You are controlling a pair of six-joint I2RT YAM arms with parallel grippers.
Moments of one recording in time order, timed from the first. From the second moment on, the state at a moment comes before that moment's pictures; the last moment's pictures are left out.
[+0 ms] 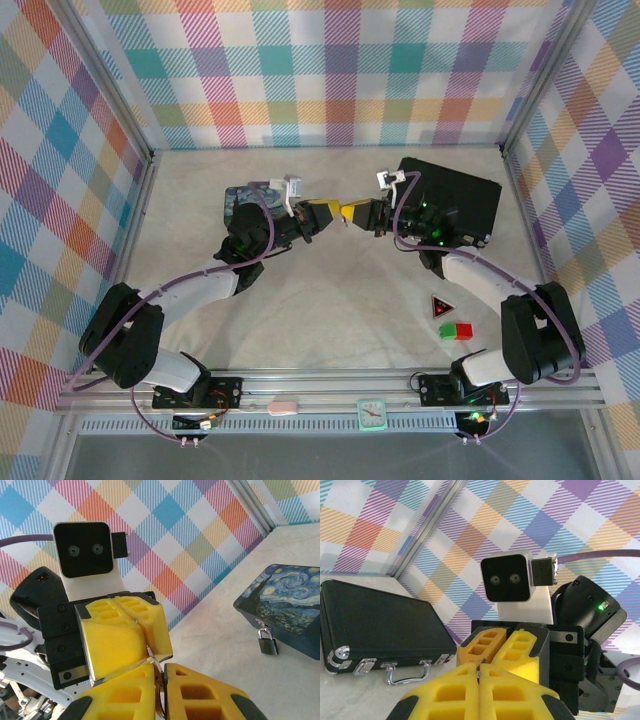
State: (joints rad) left arm -0.60 1.43 0.81 0.76 0.48 -0.71; right arm 0.38 1.42 0.81 0.66 -0.97 0.76
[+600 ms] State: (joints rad) left arm -0.60 1.44 0.79 0.81 0.49 -0.76; right arm 0.38 1.44 0.80 0.77 -0.98 0.83
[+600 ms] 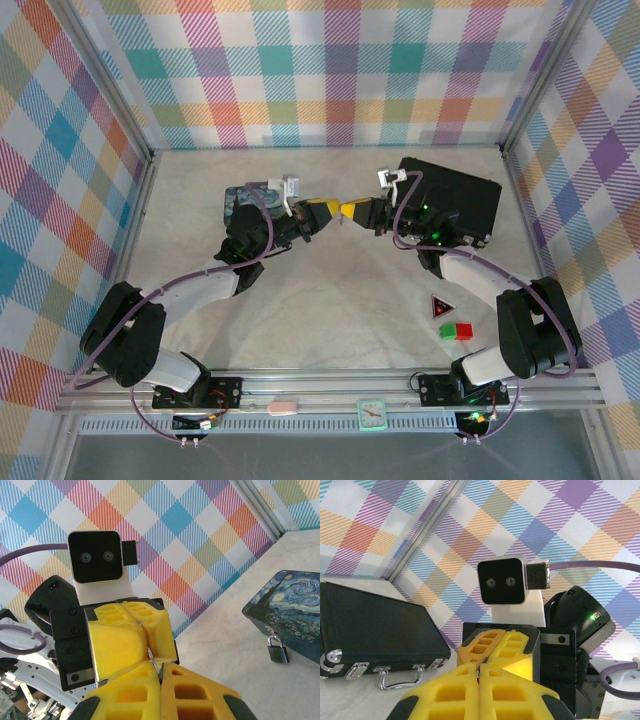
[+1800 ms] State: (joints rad) left arm -0.20 1.65 0.85 -0.05 0.15 -0.59; right arm 0.42 1.39 0.74 0.20 -0.61 0.46
